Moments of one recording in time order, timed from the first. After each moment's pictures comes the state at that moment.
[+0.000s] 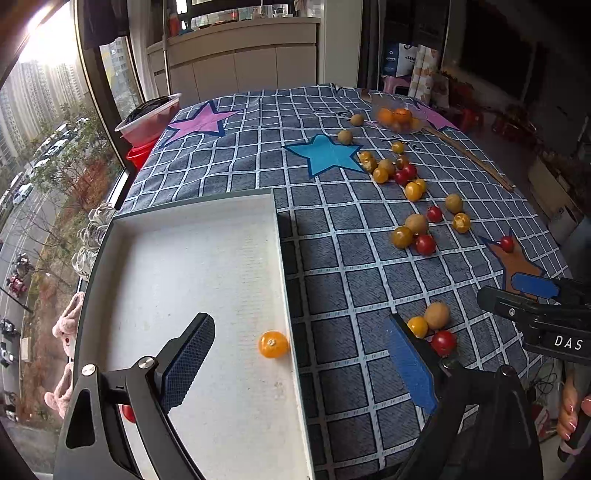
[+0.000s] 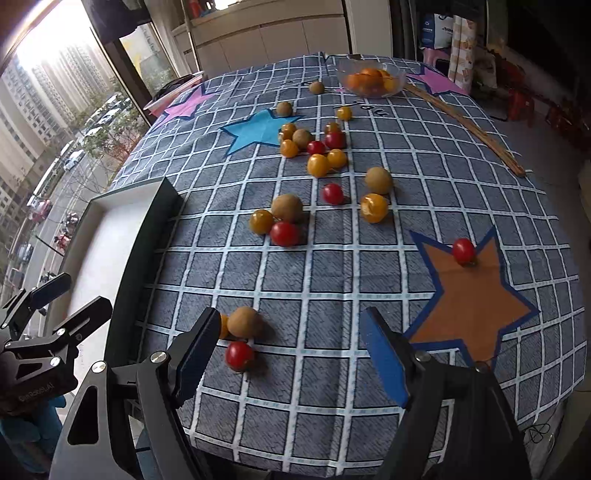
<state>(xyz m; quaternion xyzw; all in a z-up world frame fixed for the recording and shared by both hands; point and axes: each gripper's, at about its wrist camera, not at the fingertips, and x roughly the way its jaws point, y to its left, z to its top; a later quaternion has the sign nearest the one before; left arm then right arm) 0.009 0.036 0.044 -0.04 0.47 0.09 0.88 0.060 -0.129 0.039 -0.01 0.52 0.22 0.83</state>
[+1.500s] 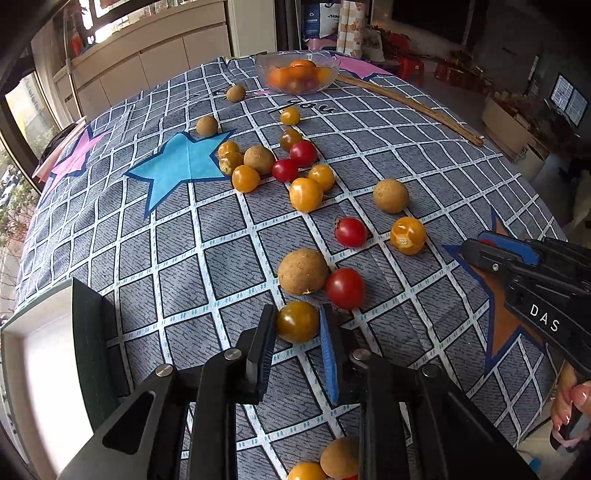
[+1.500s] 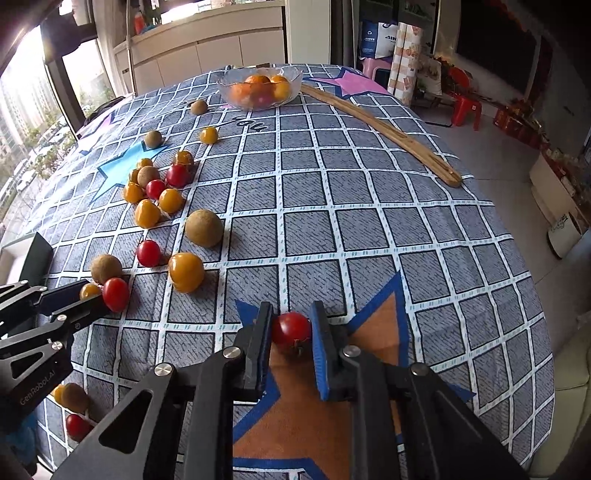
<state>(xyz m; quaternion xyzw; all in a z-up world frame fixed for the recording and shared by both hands) 0.127 -0.048 -0.009 0.02 0.52 -0.02 0.86 0.139 -0.178 0.002 -0.02 0.49 0.15 0.86</state>
